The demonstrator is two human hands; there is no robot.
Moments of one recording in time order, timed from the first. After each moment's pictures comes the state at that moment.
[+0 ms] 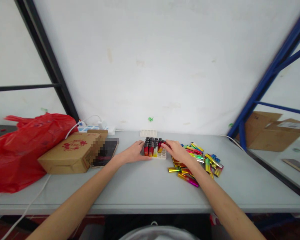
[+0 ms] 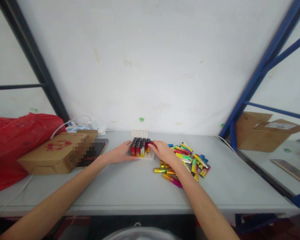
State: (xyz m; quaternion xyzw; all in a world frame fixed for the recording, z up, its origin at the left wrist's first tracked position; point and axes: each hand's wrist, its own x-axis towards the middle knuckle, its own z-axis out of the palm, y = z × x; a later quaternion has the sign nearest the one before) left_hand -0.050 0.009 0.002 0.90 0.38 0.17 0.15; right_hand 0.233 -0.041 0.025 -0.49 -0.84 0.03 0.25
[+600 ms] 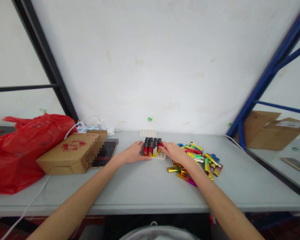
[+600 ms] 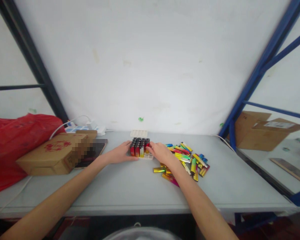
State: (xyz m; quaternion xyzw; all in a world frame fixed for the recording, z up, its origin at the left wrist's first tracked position) left_hand -0.051 0.010 0.001 0.91 0.36 0.17 0.14; right_hand 0.217 -0.050 0.033 -0.55 -0.83 0.02 0.12
